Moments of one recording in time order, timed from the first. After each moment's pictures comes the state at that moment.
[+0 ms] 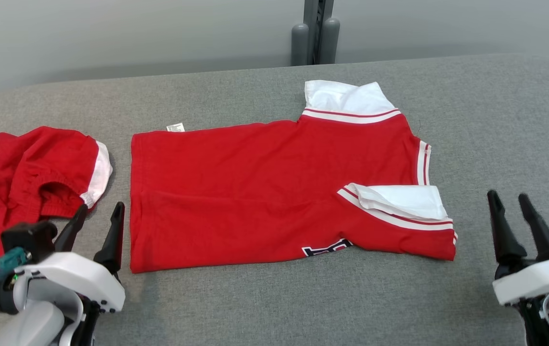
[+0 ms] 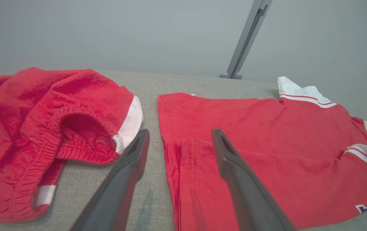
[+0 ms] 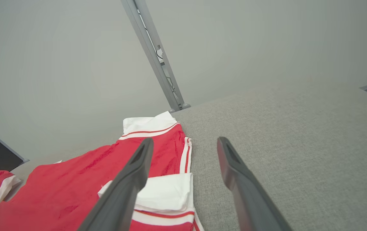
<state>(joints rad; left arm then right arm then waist) -0.37 0.67 -0.79 0.17 -1.12 0.32 -0.25 -0.16 -0.23 0.04 0.22 0.62 0.13 -0.12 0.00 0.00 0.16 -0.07</state>
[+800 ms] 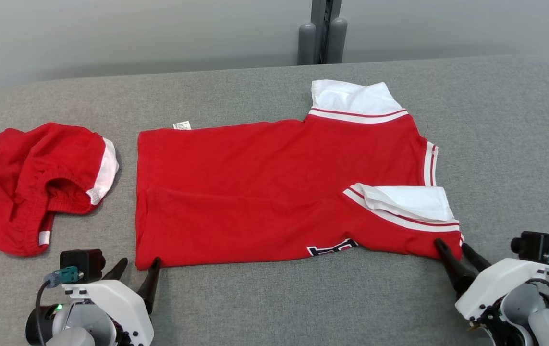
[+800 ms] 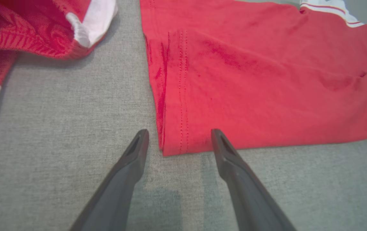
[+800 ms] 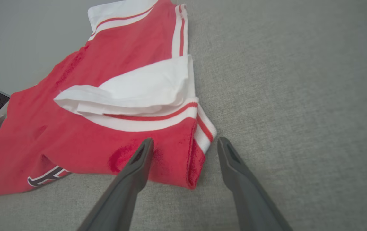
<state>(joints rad) -0.32 0.58 -0.85 0.26 -1.09 0.31 -0.07 -0.24 -0.21 0.17 0.51 0.72 0.13 0.11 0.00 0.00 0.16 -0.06</state>
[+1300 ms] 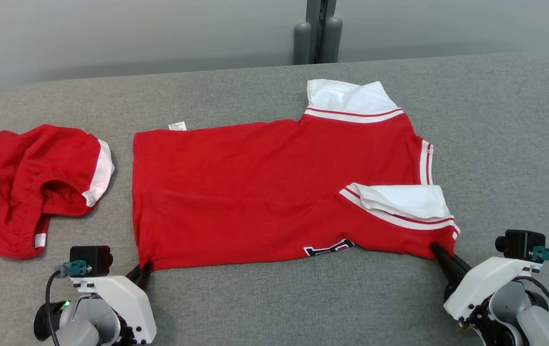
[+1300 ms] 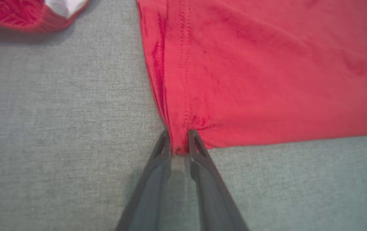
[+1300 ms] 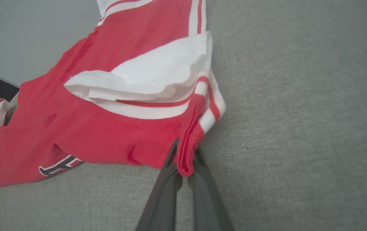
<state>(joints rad) -0.38 0.51 -0.89 0.43 -1.11 0.23 -0.02 -0.26 -0.20 0.24 0.52 0.76 0.13 0.14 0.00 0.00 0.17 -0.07</state>
